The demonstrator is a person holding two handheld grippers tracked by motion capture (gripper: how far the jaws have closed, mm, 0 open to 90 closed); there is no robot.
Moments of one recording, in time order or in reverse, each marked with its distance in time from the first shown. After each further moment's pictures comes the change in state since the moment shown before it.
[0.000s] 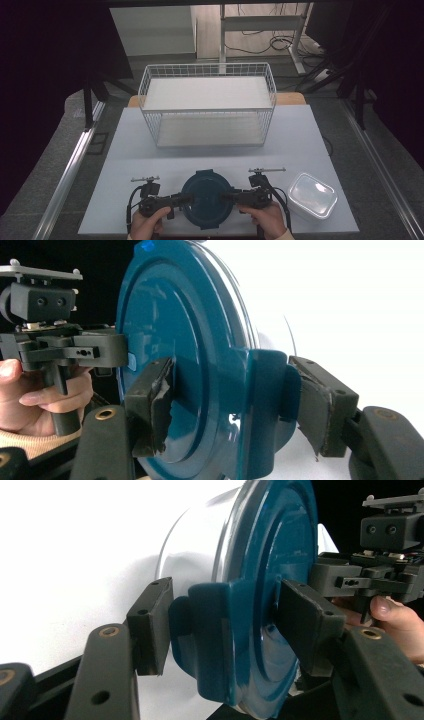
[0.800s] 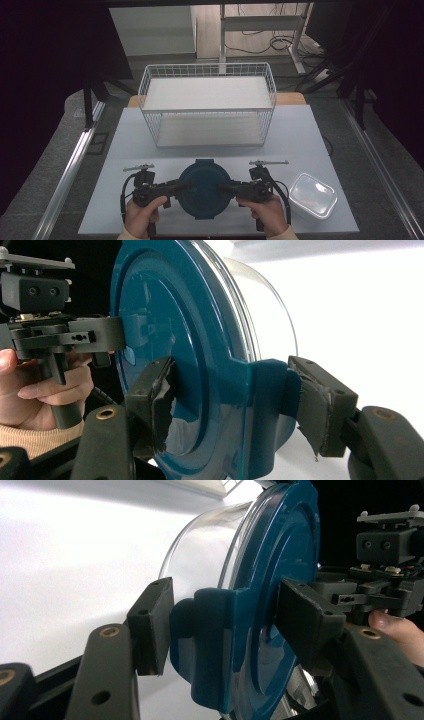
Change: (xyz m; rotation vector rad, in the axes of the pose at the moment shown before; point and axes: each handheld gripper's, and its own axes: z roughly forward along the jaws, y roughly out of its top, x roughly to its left) left arm -0.030 0.033 -0.024 -0.069 0.025 0.087; right arm 0.023 0.020 -0.014 -0.053 0.026 -0.040
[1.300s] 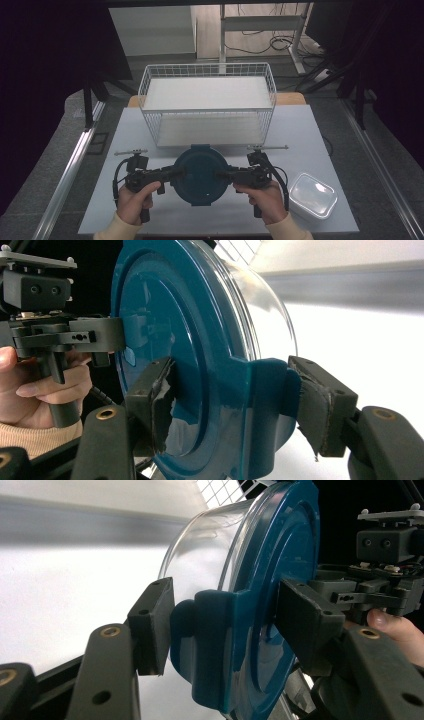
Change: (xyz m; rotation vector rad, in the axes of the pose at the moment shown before) left arm -0.013 0.034 -0.018 -0.019 -0.007 0.031; right arm 0.025 0.036 -0.007 -0.033 0.000 -0.052
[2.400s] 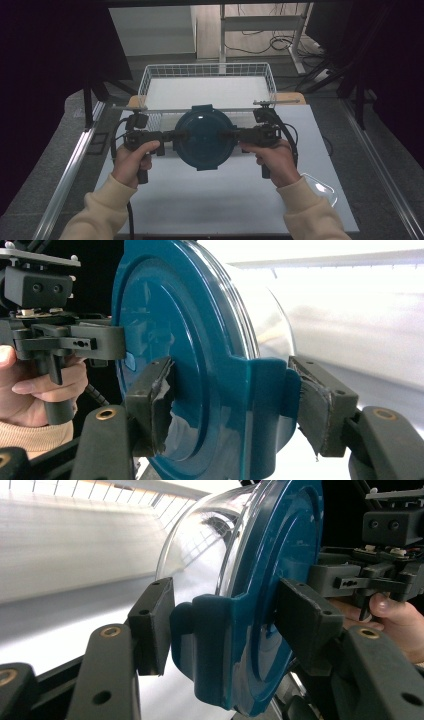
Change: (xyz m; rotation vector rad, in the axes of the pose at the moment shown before) left arm -0.034 0.098 -0.009 0.014 -0.063 0.053; right arm 0.037 0.098 -0.037 -0.028 -0.063 -0.082
